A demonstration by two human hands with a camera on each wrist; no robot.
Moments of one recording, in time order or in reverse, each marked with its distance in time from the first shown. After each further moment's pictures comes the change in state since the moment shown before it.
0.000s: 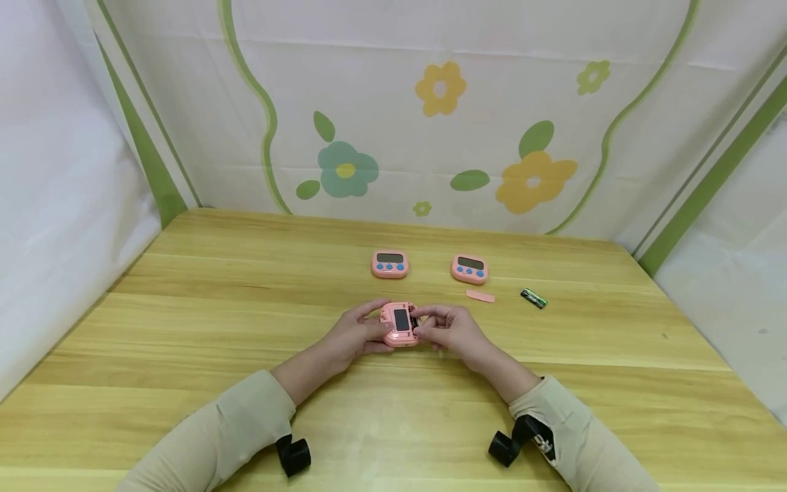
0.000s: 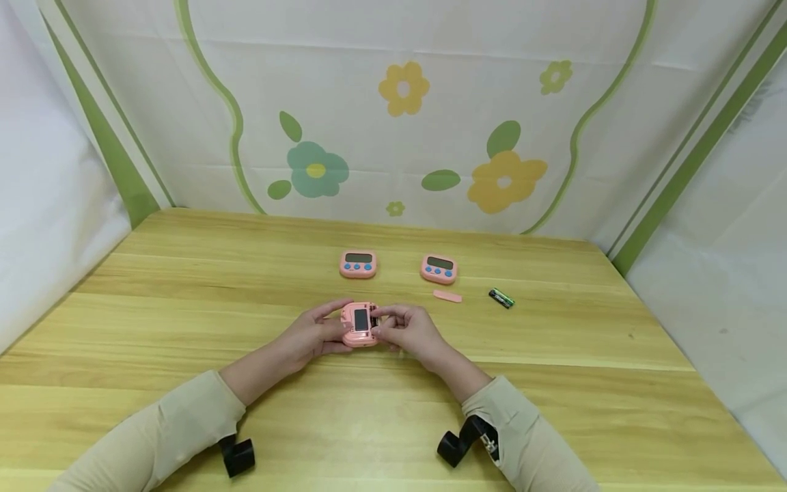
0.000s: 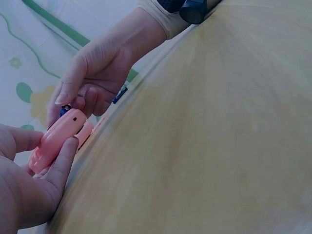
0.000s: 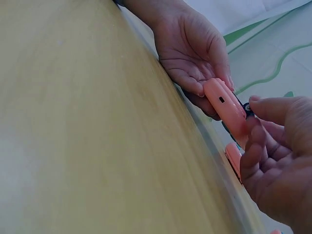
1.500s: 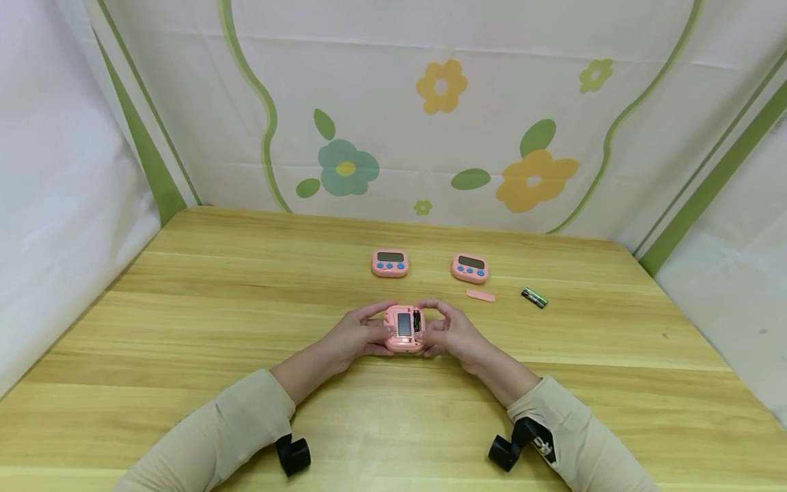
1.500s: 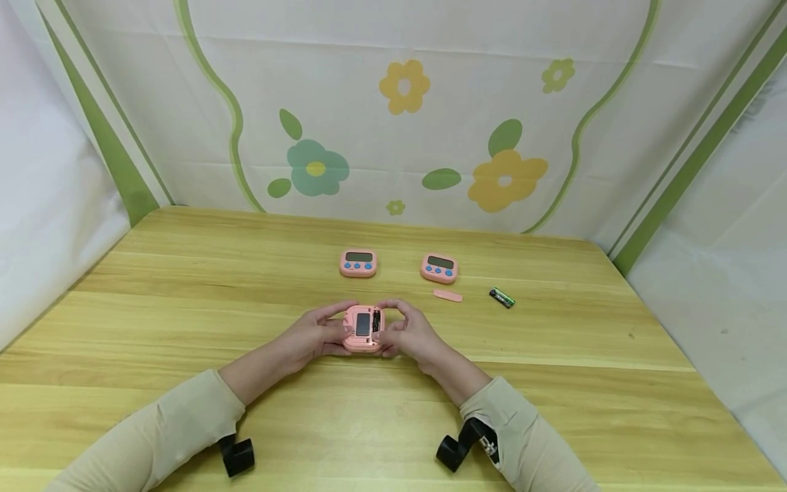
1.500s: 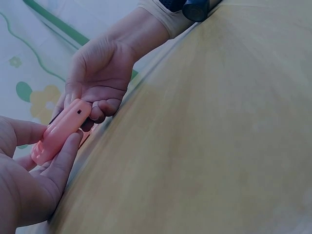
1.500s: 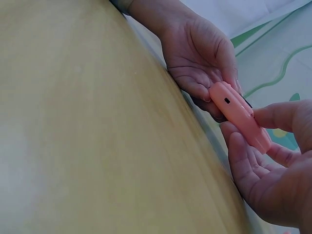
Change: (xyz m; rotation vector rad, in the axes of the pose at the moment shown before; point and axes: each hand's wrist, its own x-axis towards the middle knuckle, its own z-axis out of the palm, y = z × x) left_hand -0.003 0.002 -0.001 0.060 -0.088 -0.004; right_hand -0.002 -0.002 0.004 0.211 -0.047 0.206
